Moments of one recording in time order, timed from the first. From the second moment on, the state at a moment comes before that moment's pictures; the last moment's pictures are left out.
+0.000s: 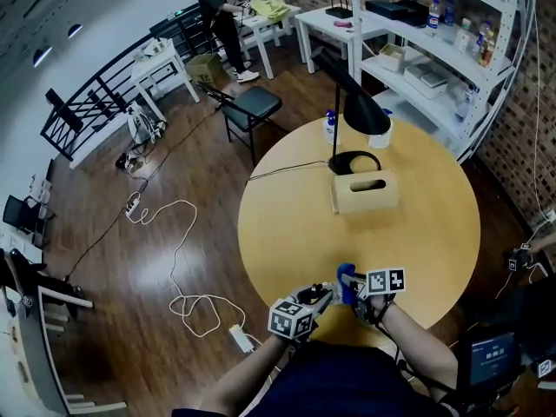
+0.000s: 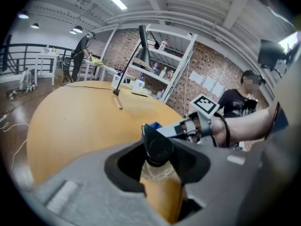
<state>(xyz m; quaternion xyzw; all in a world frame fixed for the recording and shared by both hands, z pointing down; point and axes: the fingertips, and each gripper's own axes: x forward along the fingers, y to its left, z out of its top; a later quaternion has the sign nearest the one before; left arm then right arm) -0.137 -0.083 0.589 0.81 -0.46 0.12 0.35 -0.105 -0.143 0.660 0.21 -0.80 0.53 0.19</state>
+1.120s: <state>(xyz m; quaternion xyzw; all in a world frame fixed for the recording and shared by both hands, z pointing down) -0.068 -0.094 0.577 0.81 -0.49 0.21 0.25 0.068 -0.132 0.652 0.39 -0.80 0.33 0.33</state>
